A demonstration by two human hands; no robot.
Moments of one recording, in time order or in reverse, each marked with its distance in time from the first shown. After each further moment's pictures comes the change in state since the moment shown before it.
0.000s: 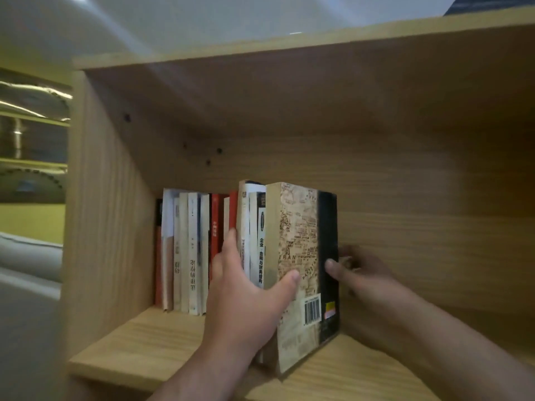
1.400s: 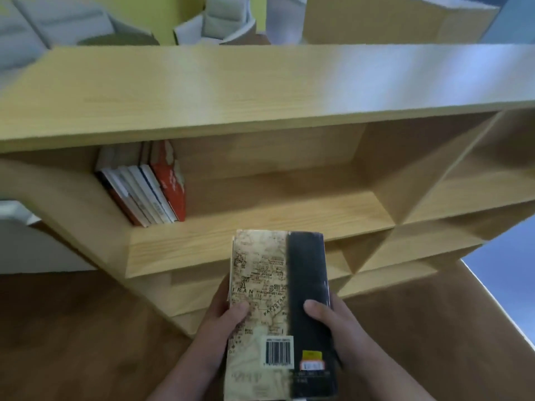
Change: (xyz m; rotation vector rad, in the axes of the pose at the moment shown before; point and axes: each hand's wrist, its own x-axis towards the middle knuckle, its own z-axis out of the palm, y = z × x) left_hand -0.070 0.155 -0.170 -0.717 -0.832 -1.162; right_hand -0.266 -0.231 0.035 0.628 0.265 0.853
